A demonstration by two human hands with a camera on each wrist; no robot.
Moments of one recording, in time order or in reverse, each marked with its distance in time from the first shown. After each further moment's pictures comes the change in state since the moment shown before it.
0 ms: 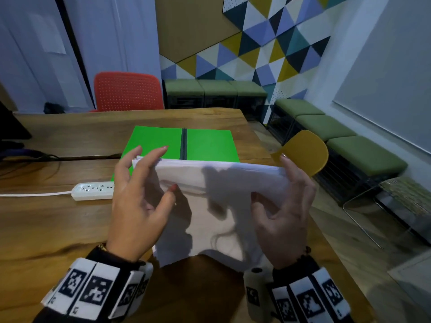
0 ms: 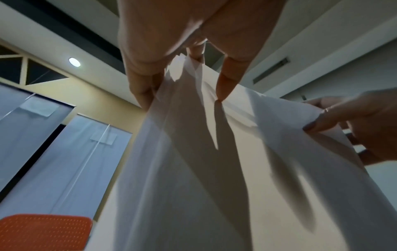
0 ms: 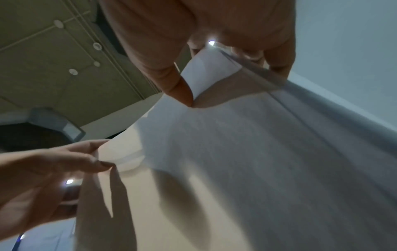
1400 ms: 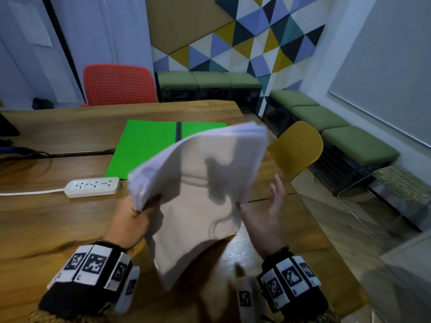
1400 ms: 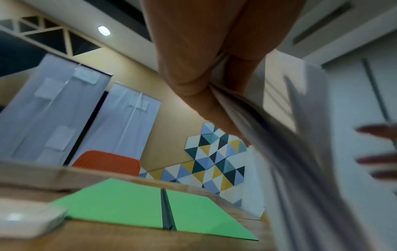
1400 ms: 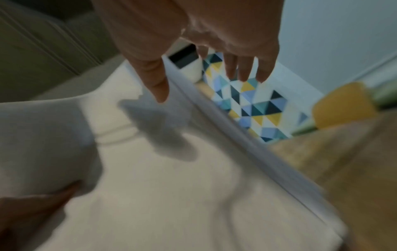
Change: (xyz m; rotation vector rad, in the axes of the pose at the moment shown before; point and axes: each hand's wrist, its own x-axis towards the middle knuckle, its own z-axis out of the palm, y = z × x) left_hand -0.009 -0.059 0.017 -0.103 -0.238 -0.262; right_hand -0.033 0.070 0.024 0.140 -0.154 0.442
